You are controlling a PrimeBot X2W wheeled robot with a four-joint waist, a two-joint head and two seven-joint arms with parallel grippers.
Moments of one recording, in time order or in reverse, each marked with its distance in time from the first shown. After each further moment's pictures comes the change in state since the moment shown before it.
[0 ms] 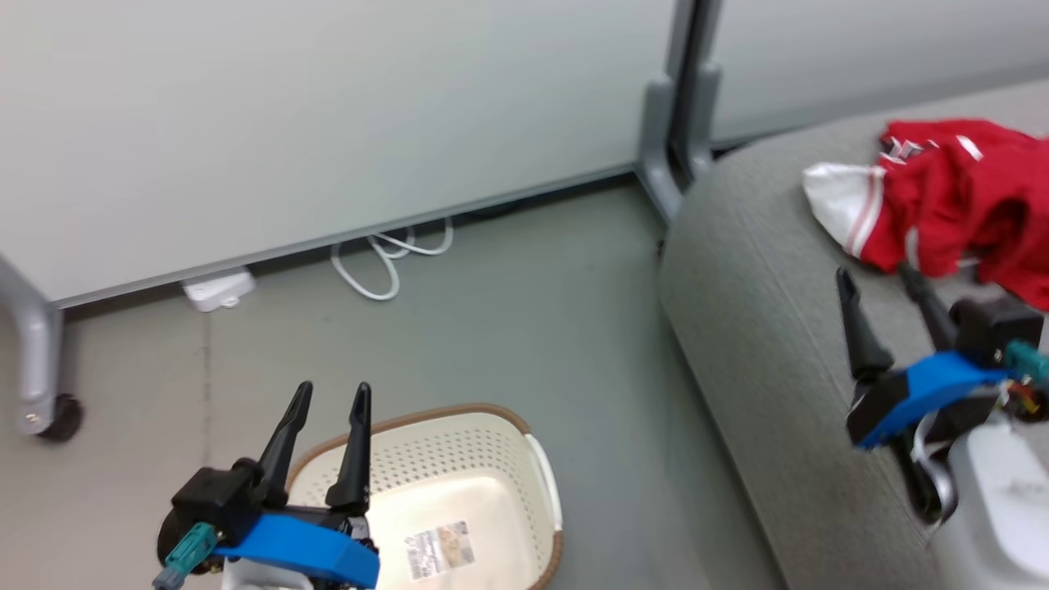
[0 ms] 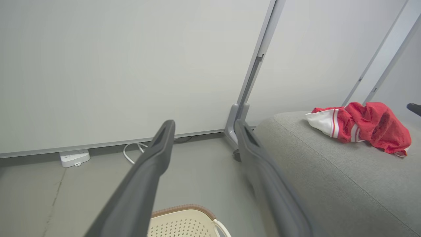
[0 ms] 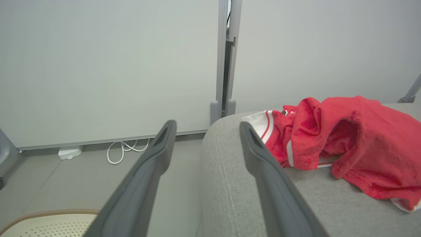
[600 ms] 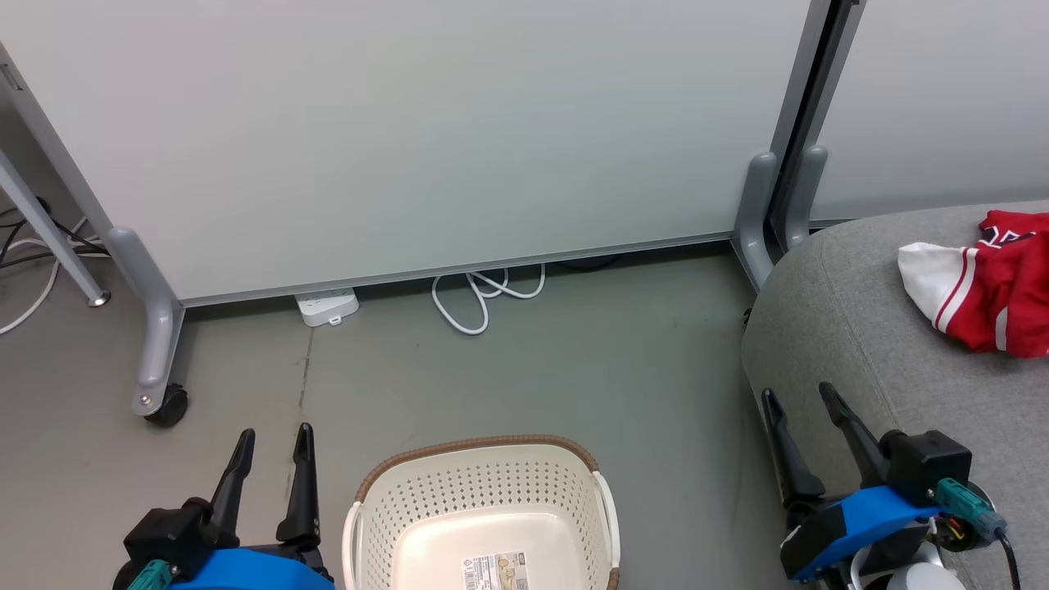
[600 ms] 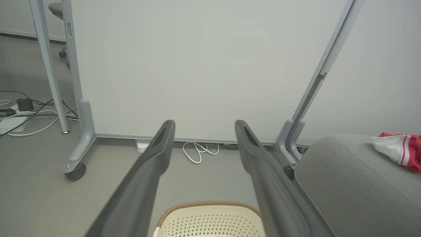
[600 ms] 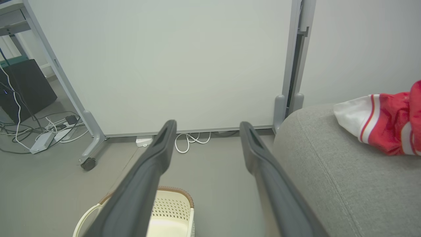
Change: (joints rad) left arm 0.072 0.000 0.129 0.055 0.012 0.000 0.000; right arm 0.370 0.180 -0.016 -0.331 -0.040 0.000 0.050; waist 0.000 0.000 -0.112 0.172
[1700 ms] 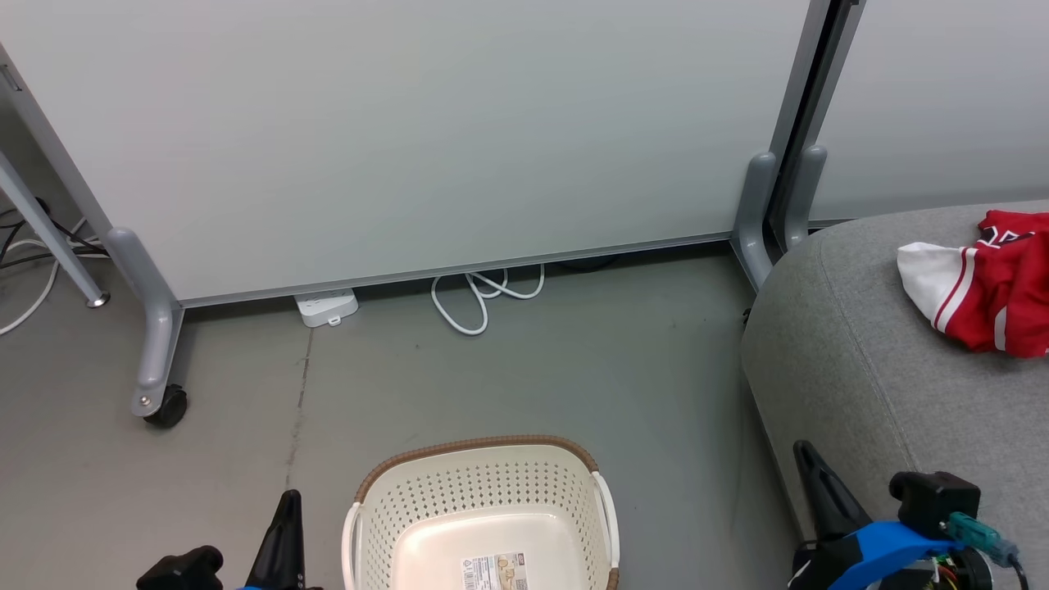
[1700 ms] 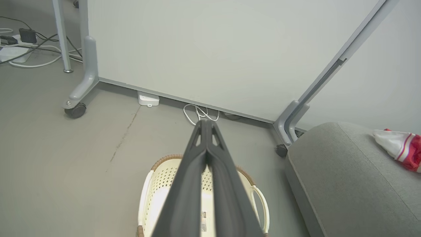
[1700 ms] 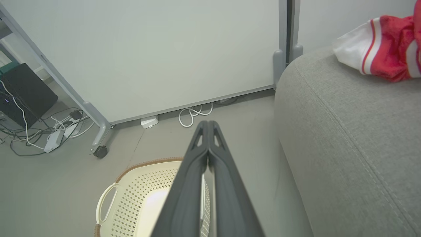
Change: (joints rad) left arm 0.052 -0.045 0.009 0.102 -0.103 0.001 0.041; right arm 0.071 0.017 -0.023 0.041 0.104 0.000 0.061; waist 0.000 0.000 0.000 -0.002
